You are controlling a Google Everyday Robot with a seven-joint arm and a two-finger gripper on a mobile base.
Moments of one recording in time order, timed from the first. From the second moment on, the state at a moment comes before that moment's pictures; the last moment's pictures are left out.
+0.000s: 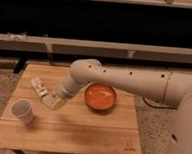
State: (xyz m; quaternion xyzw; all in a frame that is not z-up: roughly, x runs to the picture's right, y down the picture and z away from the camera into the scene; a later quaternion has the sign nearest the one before) arm -0.196 0.102 0.678 -0.32 -0.34 0.00 0.88
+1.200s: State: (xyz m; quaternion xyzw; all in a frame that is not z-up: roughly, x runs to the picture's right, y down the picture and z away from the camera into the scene) arm -0.321 0.126 0.637 -0.37 -0.40 -0.15 0.82
